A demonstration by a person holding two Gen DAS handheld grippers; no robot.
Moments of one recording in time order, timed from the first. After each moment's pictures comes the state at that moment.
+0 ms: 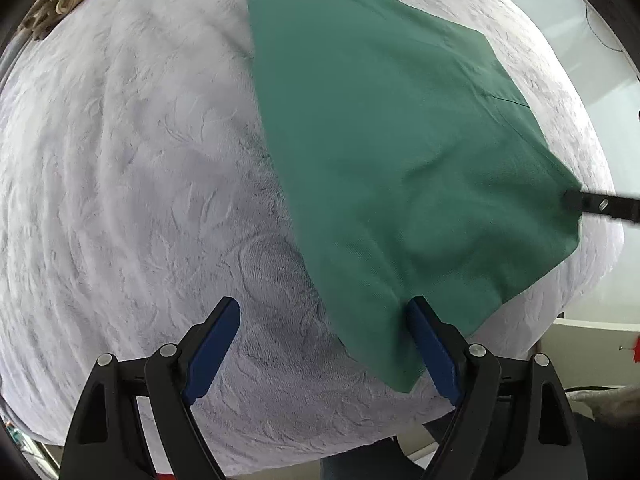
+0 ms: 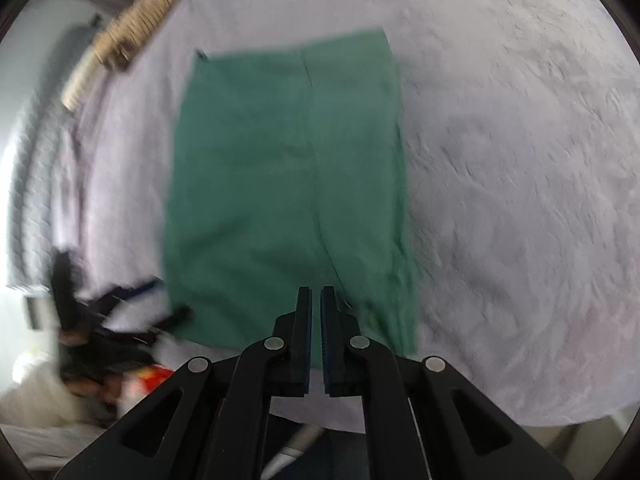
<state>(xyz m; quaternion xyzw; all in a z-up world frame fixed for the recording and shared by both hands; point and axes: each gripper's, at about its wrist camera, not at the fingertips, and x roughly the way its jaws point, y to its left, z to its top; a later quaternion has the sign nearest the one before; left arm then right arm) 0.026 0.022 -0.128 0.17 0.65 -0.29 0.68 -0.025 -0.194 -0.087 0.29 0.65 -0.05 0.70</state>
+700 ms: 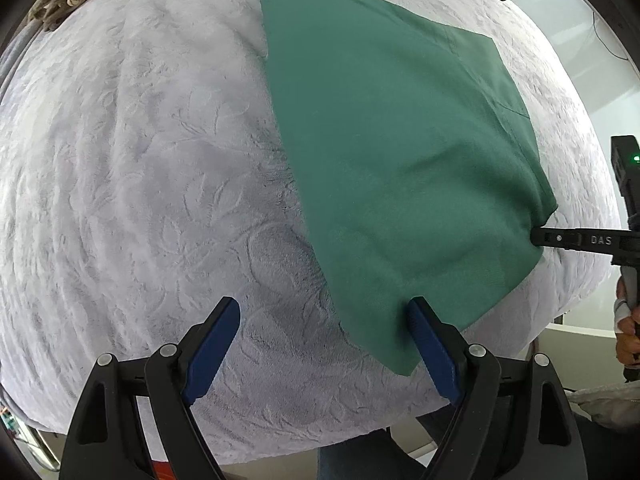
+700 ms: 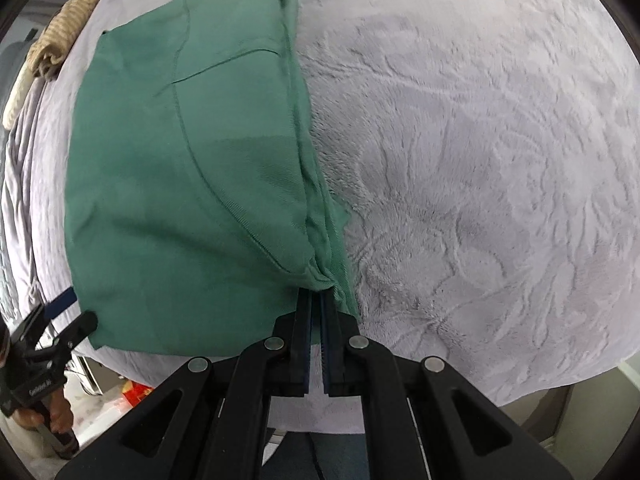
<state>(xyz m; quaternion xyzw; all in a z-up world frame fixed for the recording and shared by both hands) 0.020 0.041 -0.110 0.16 0.66 -0.28 0.68 -0.051 -0.206 -0.149 0.34 0.67 -0.12 0.65</state>
